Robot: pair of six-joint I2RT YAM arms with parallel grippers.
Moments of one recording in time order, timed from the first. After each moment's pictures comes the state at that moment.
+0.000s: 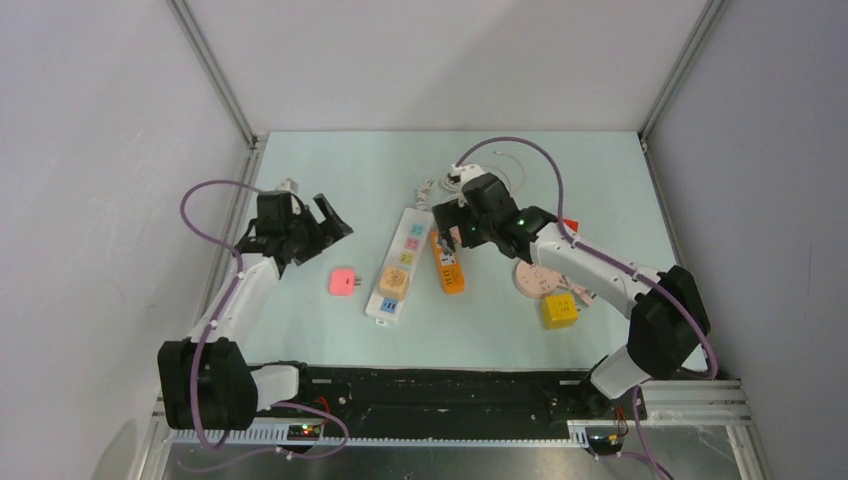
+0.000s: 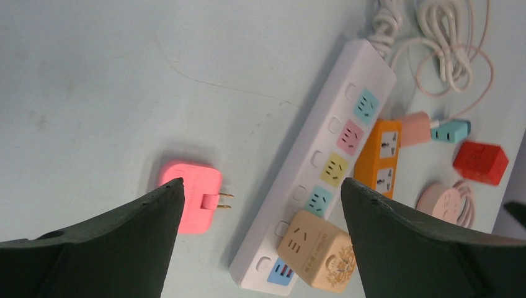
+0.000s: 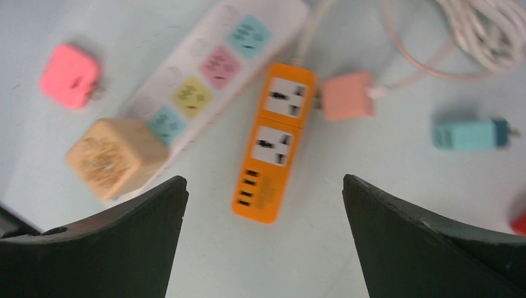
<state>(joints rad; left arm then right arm) 0.02 1.19 0.83 -0.41 0.21 -0.56 0.76 1.54 1.24 -0.38 0.07 0.22</state>
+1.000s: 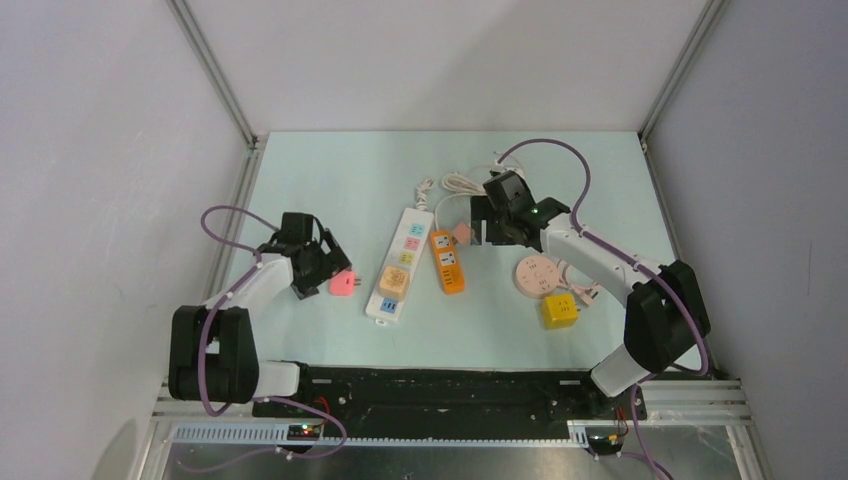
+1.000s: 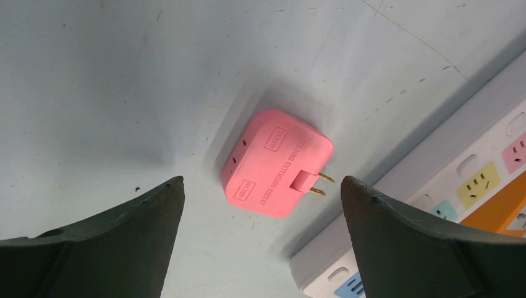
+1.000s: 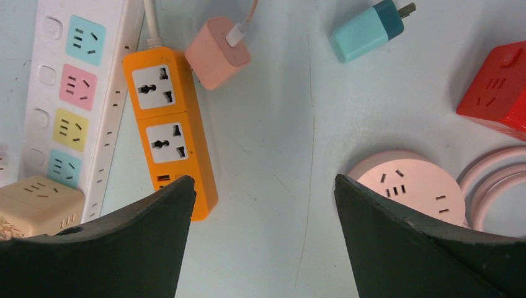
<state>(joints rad) -0.06 1.33 0.71 -0.48 0.00 -0.65 0.60 1.56 1.22 -0.56 0.21 0.47</state>
